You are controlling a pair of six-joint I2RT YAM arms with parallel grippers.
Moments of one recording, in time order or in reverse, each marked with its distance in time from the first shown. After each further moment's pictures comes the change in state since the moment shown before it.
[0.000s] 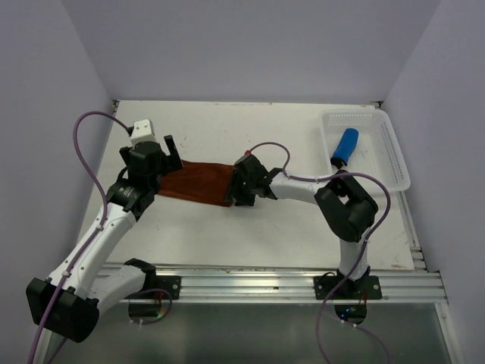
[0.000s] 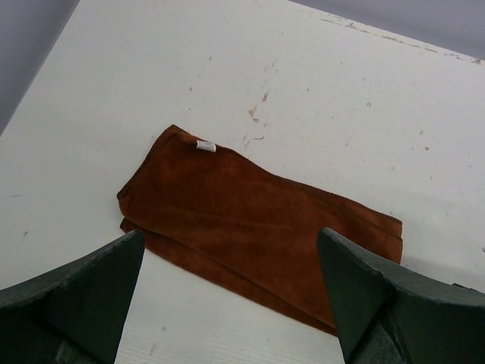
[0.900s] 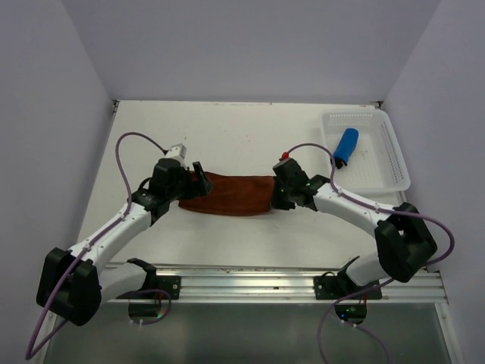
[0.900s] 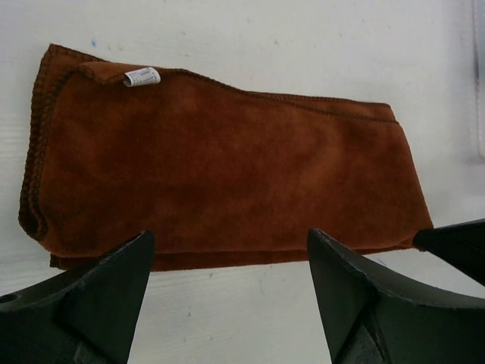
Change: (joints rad) left arm -0.051 0.114 -0.231 0.174 0.494 -0.190; right arm -0.119 -0.452 -0.288 -0.215 0.130 -0.172
